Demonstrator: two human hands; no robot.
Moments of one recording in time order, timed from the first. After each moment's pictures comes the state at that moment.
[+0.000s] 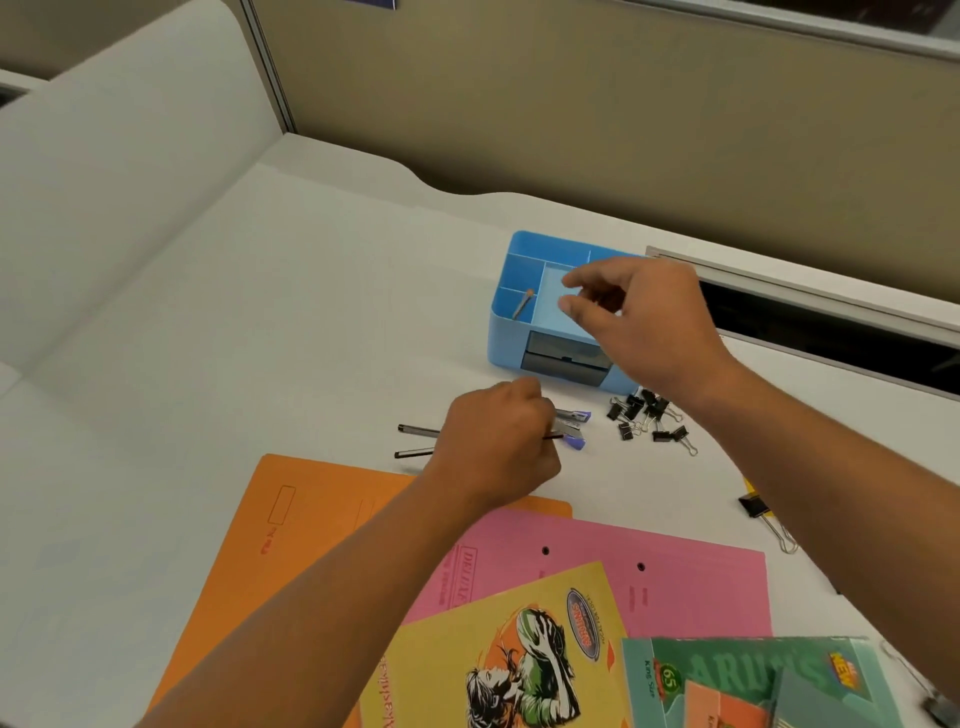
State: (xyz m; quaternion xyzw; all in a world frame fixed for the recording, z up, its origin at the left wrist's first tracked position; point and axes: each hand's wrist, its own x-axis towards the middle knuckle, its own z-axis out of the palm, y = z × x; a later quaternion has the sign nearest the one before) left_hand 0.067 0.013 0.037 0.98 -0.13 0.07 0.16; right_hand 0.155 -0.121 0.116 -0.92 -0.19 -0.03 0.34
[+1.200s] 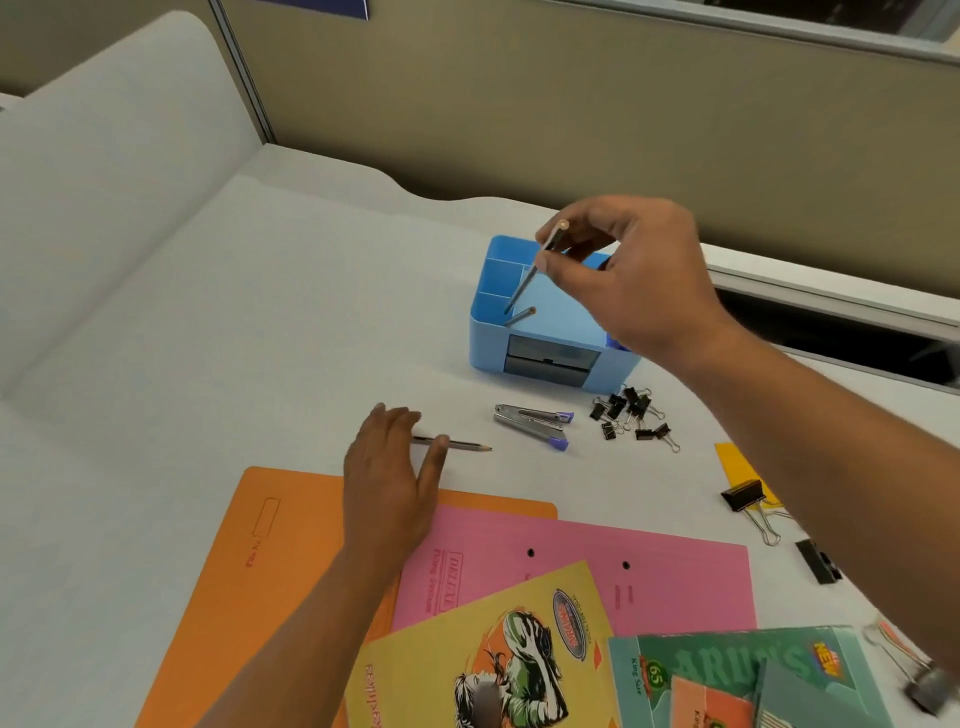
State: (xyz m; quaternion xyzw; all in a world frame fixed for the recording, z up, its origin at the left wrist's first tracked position) left_hand 0.022 0.067 -0.049 0.93 0.14 0.14 0.30; right_hand 0.163 -0.119 0.149 -0.86 -0.24 -0.09 0.45
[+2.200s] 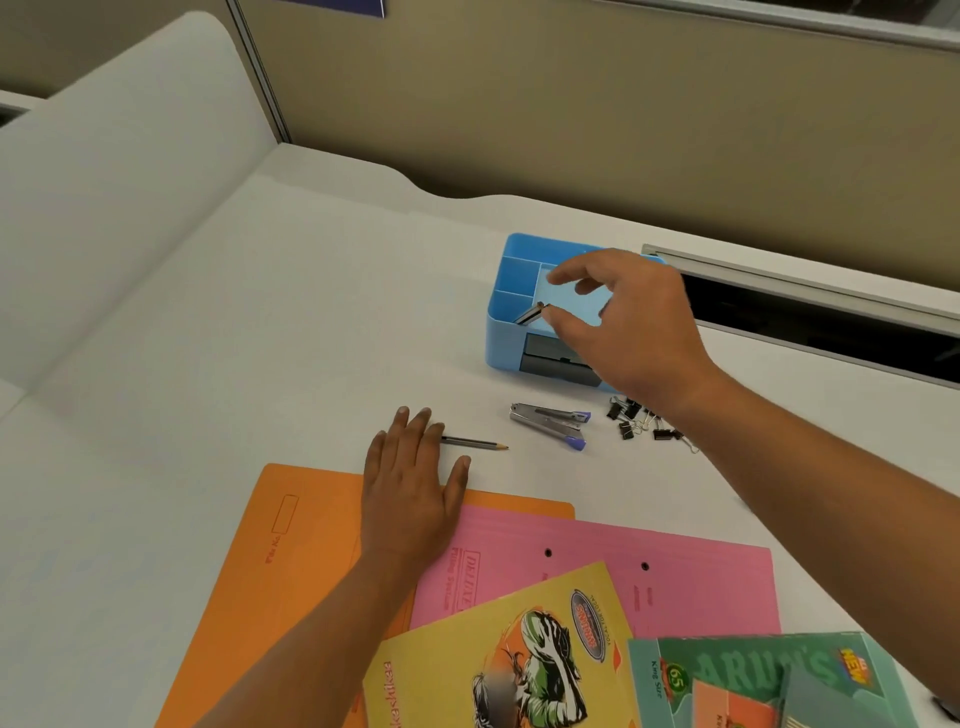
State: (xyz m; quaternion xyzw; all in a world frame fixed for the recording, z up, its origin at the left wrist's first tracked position) left_hand 0.012 0.069 -0.066 0.97 0.08 0.12 0.17; right_hand 0.155 -0.118 0.102 -0.91 -0.20 -0.09 0.35
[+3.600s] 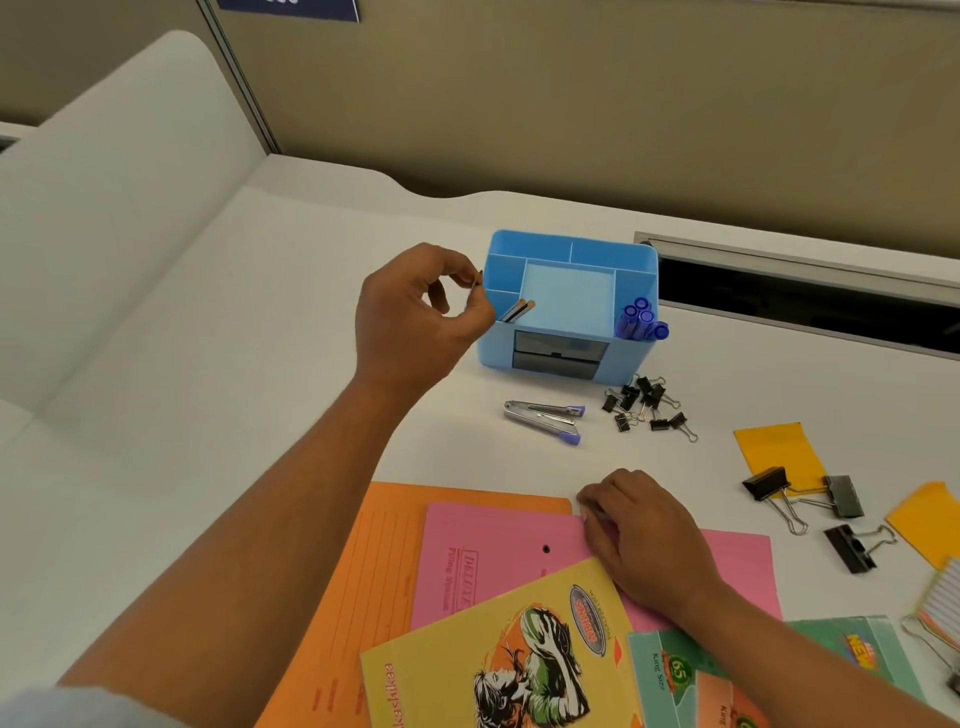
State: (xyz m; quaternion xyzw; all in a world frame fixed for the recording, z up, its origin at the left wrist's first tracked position) left_hand 0.123 0.068 0.081 0.88 -0.03 0.29 0.37; right_hand 0.038 -0.200 -0.052 -0.94 -0.25 0.00 0.22
